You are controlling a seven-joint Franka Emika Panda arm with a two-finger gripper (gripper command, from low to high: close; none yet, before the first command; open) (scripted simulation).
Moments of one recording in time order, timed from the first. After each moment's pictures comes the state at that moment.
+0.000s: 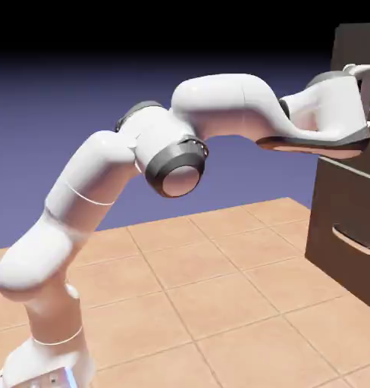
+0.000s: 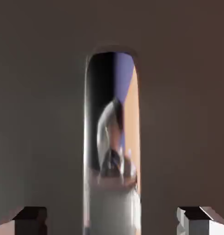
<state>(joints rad) -0.60 0.58 0.73 -1.15 -2.52 3.08 -1.78</state>
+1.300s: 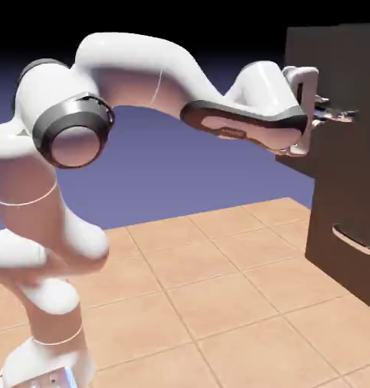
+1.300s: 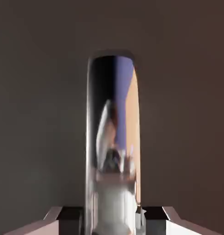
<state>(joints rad) -1.93 0.40 2.00 -1.94 -2.76 2.90 -1.52</state>
